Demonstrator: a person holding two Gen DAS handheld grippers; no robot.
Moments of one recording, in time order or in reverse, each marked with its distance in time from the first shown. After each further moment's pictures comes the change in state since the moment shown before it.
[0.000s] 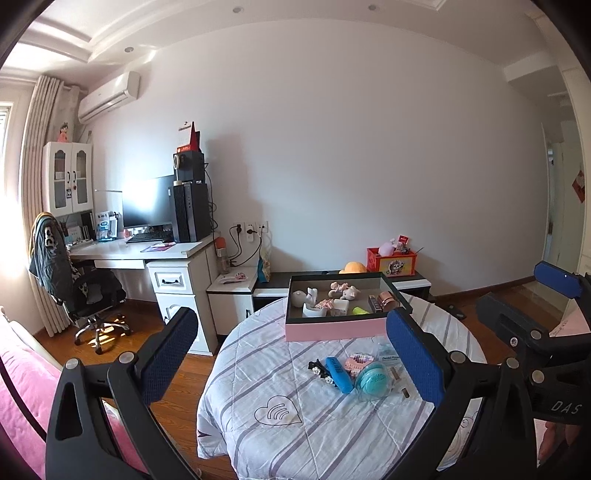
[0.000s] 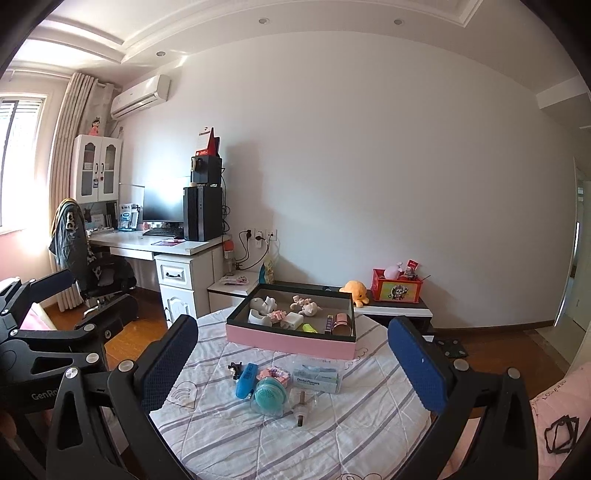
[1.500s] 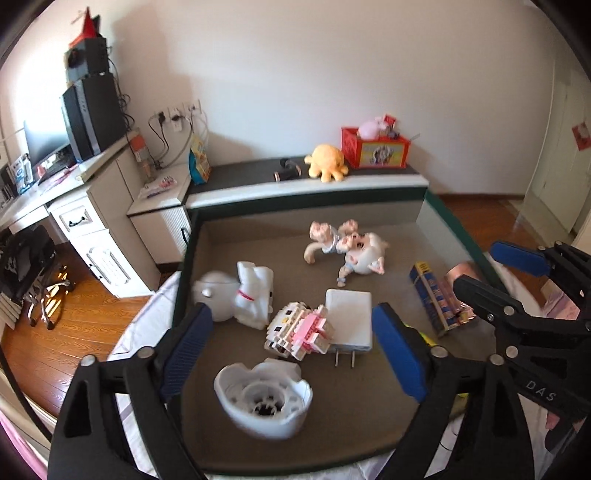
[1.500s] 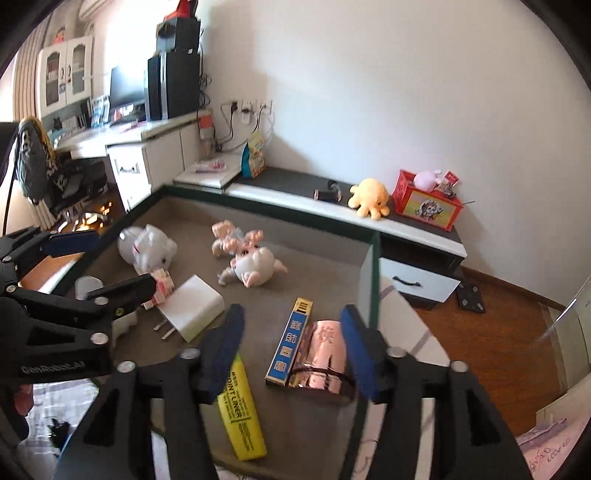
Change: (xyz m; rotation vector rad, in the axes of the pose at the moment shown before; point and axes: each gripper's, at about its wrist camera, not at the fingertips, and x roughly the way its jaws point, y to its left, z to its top) left arm 0.434 -0.062 -0.013 0.061 0.492 -0.180; right arm 0.405 -0.093 -0.028 -0.077 0.481 0.041
